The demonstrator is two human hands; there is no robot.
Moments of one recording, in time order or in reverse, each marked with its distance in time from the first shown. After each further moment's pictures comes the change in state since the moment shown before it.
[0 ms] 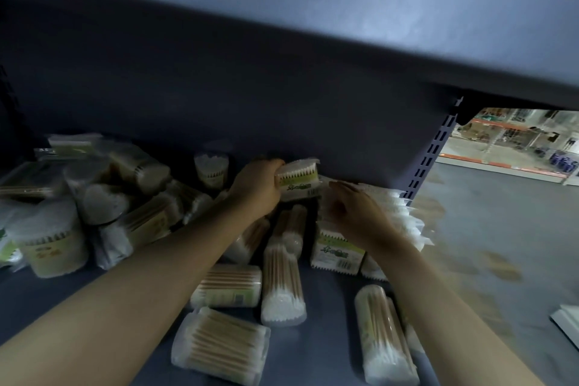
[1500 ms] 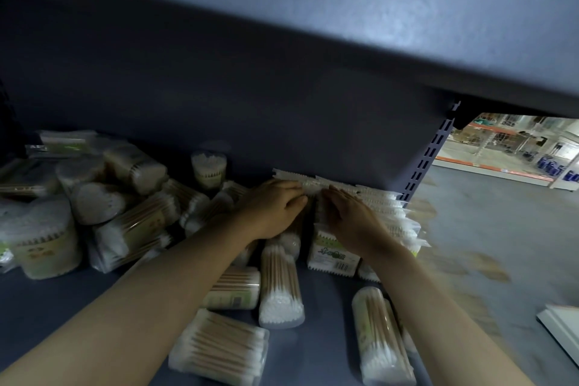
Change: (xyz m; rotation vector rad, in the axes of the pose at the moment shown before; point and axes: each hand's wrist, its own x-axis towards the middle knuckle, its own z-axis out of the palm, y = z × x) left_hand -0.006 -0.005 0.026 -0.007 -0.256 0.179; right_hand 0.002 0.004 0.008 -0.074 -0.036 -0.020
